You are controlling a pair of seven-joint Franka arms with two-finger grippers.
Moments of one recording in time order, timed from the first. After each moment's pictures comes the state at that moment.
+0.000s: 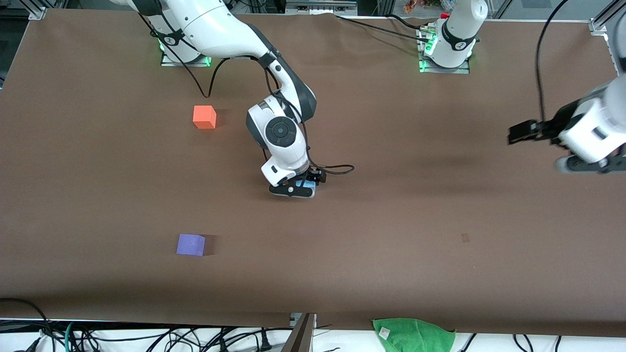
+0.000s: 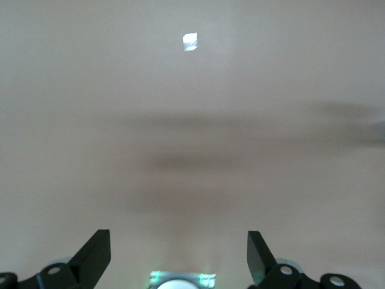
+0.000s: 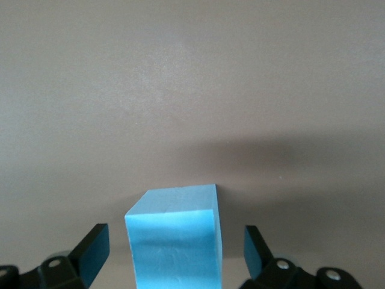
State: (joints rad) left arm 0.03 0.22 -0.05 -1.34 0.00 1.33 -0.07; right arm 0.77 0.82 -0.09 -1.38 0.15 2.28 0.74
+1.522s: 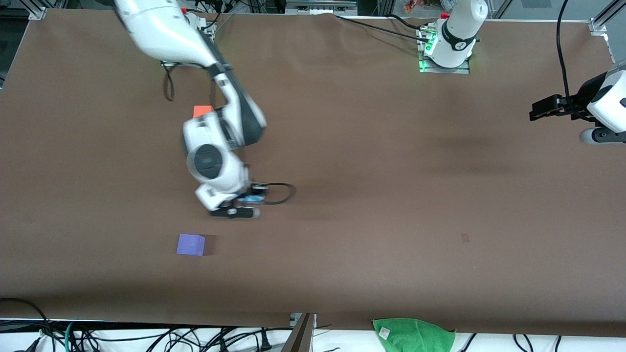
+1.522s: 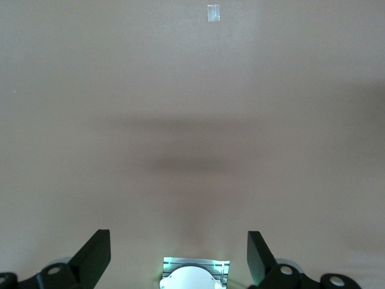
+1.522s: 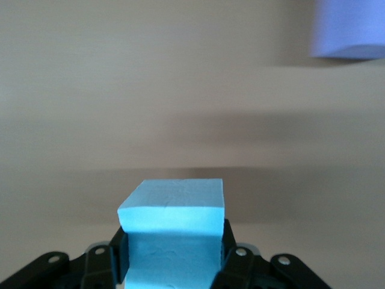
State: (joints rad) left arm 0.02 0.07 0.01 -1.55 0.00 1.39 -0.02; right arm 0.48 0.63 -0.13 -1.54 0.15 2.09 0.30
